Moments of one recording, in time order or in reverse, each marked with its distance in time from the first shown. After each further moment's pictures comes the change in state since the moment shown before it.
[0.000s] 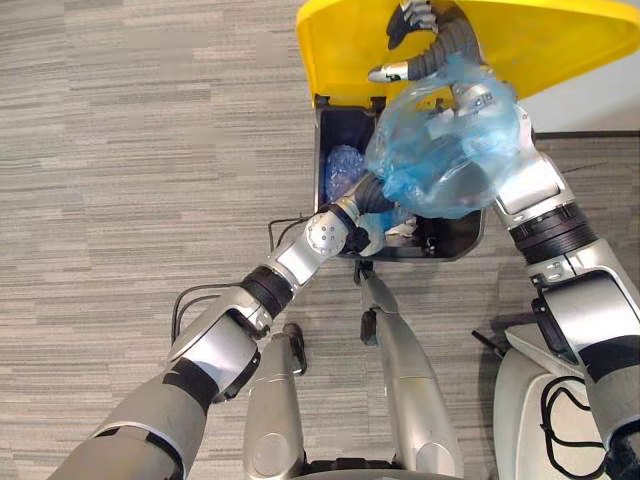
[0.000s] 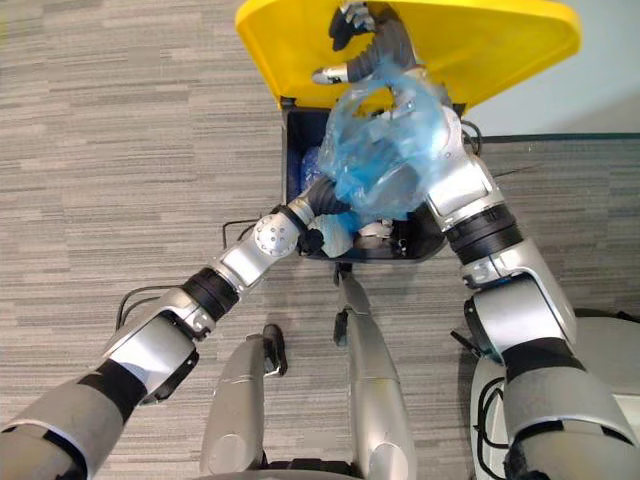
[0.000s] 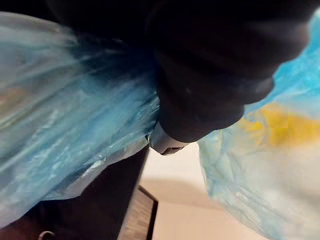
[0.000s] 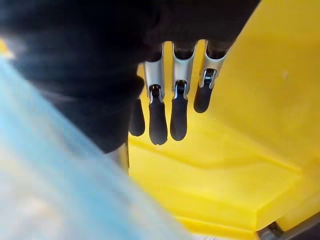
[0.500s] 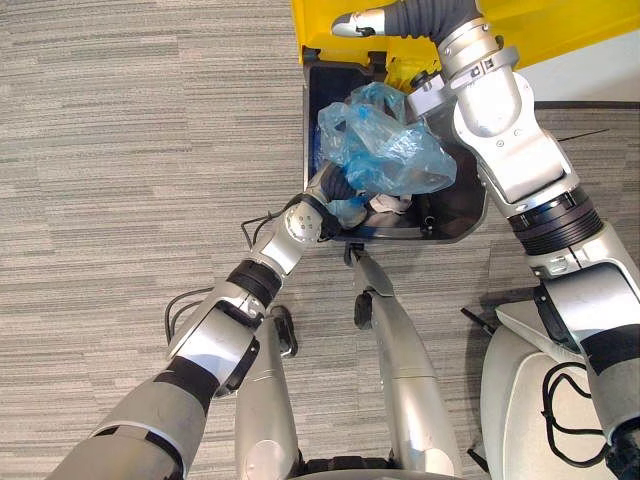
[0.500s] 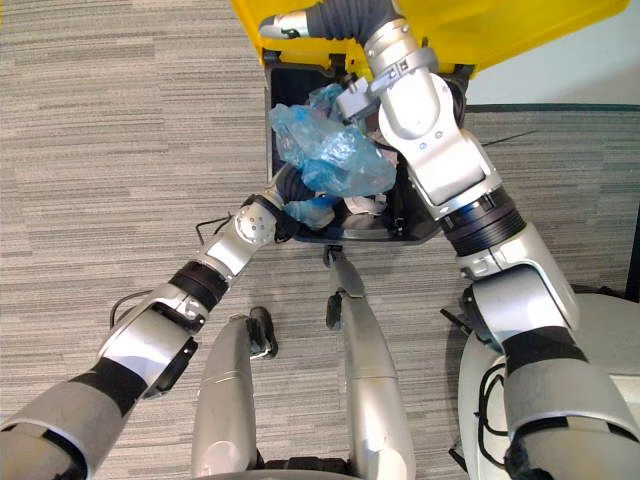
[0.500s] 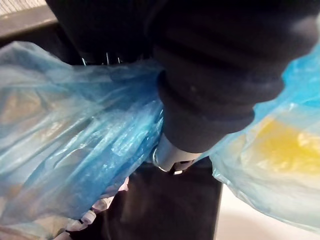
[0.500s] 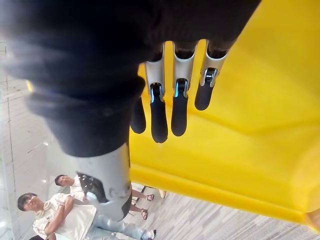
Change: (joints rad) left arm -0.010 0.009 0.170 0.093 0.167 0.049 0.051; right arm -0.075 -0.001 0.047 -0.123 0.037 -0.042 -0.038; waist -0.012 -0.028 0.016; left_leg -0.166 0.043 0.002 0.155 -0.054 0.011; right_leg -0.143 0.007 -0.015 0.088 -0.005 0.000
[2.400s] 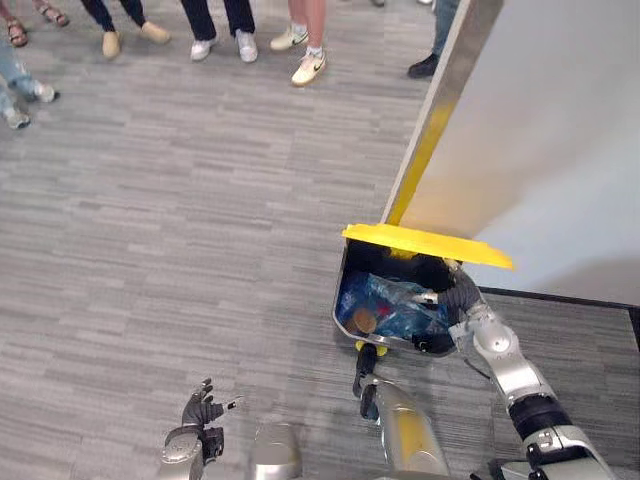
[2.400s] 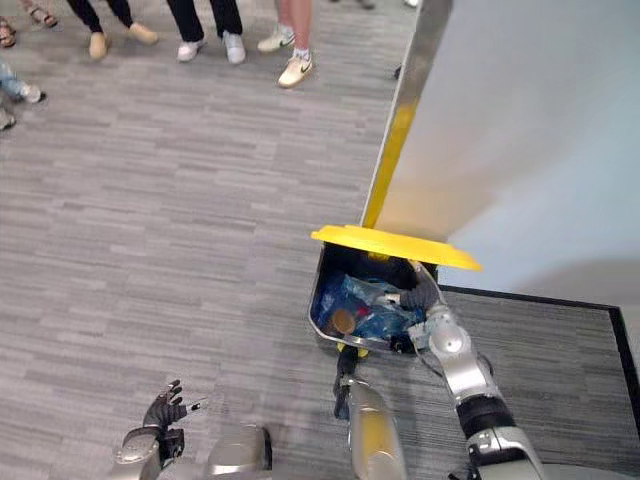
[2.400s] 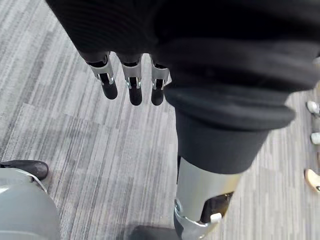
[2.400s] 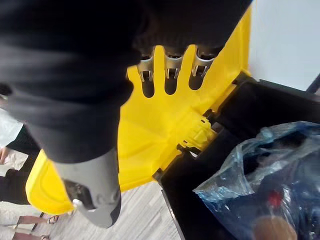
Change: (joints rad) left arm 1.079 0.047 0.619 0.063 -0.195 -0.007 -0.093; right arm 1.077 0.183 -0.365 0.176 -0.277 0.002 0.134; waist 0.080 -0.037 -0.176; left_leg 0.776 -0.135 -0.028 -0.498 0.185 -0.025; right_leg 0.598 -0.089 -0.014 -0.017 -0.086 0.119
